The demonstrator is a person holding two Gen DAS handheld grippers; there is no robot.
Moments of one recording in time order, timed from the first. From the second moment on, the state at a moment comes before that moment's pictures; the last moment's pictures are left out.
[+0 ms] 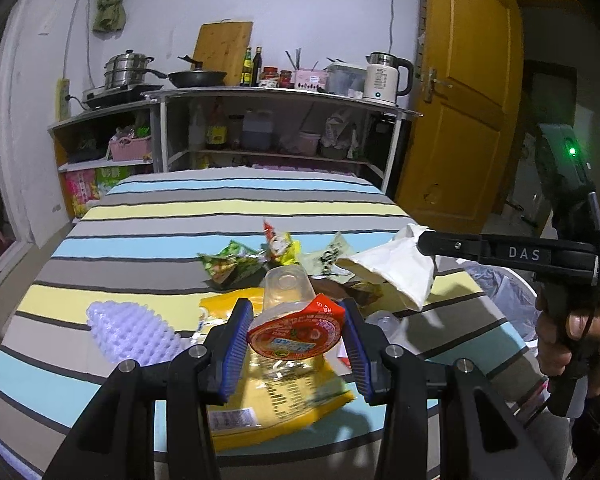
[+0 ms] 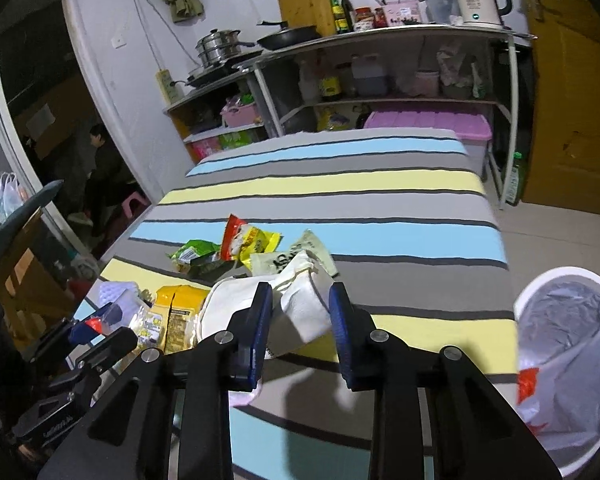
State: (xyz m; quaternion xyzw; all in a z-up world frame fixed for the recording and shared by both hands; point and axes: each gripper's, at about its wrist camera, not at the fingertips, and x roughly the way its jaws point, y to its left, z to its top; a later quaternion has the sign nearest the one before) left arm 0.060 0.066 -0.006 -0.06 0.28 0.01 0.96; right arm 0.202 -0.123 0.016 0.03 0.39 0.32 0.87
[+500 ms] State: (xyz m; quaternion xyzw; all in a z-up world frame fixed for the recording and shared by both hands) left arm 0.080 0.018 0.016 -0.04 0.27 -0.04 0.96; right arm 0.188 -0.191 0.027 0.06 0.37 0.27 0.89
